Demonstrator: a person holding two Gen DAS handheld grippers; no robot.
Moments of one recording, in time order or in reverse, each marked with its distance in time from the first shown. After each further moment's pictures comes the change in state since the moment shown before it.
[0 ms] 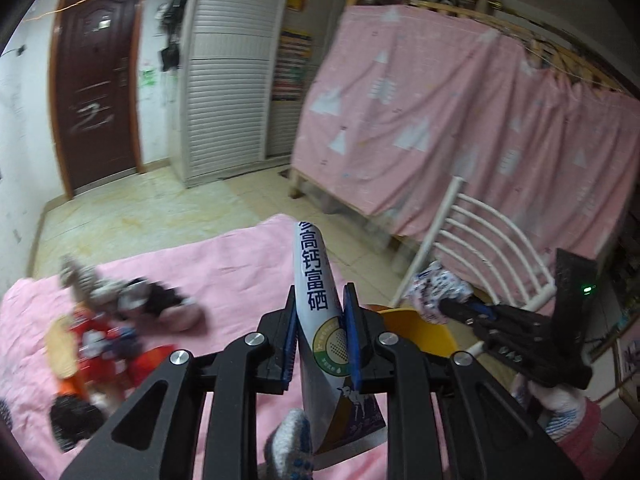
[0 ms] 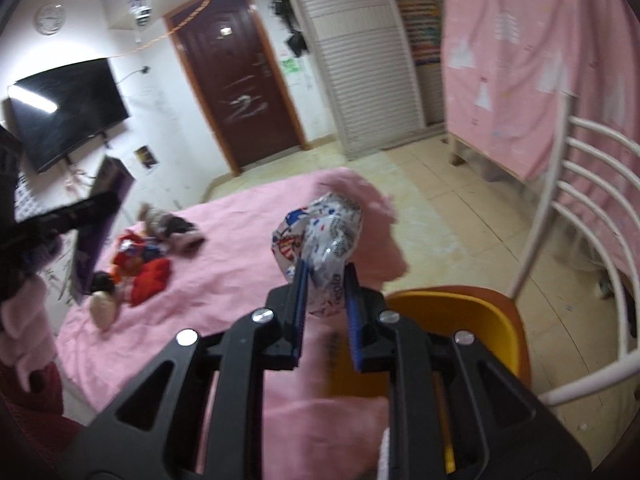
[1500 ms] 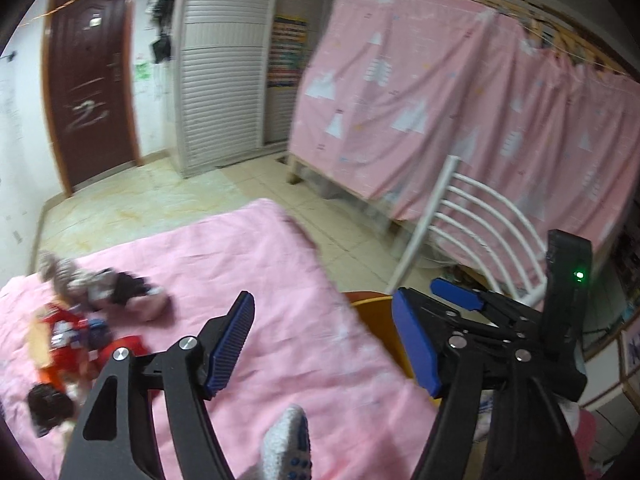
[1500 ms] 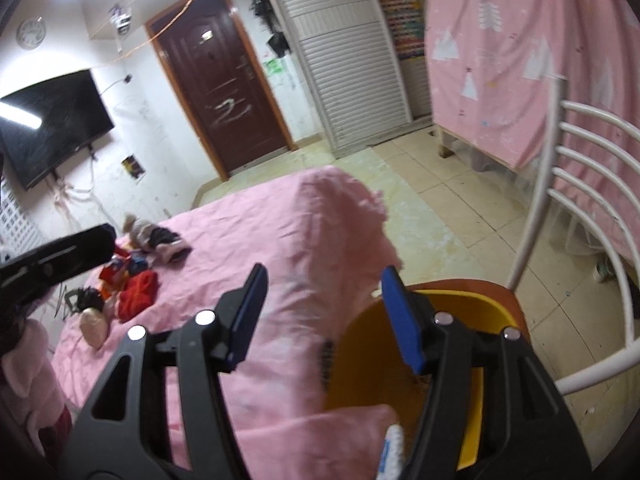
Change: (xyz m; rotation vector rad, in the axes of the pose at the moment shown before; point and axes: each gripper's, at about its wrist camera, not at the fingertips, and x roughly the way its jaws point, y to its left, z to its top) left arm 0.019 -0.025 -0.014 -0.004 0.046 0.057; right arm 0.019 0.010 0.007 0.037 0.006 -0.009
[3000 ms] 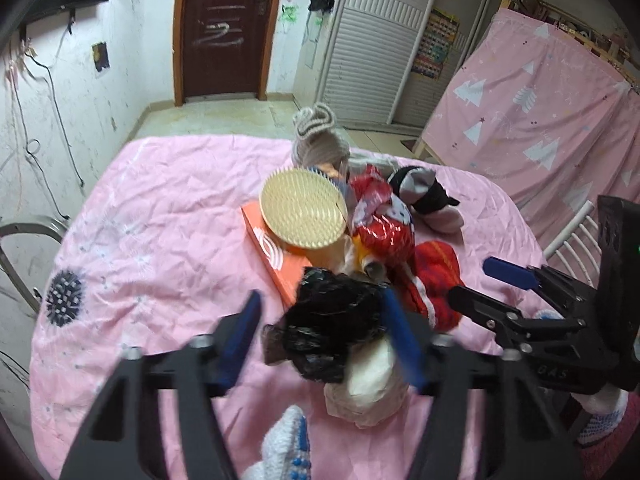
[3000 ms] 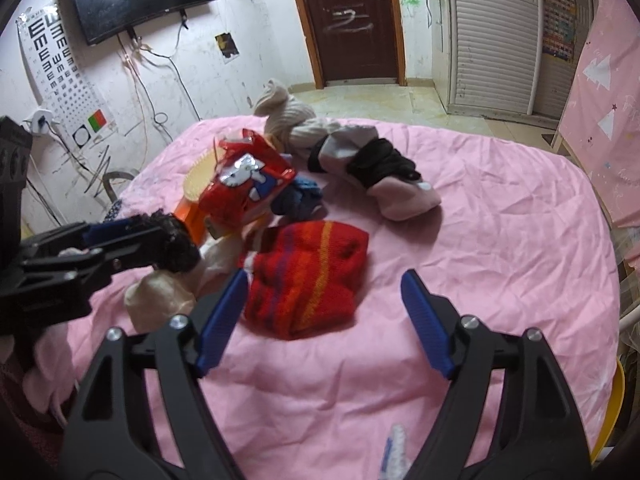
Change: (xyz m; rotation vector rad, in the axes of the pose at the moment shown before) left arm -0.055 0.232 -0.098 -0.350 0.095 0.241; right arm 0.121 0.226 -0.025 -0.367 0.287 0.191
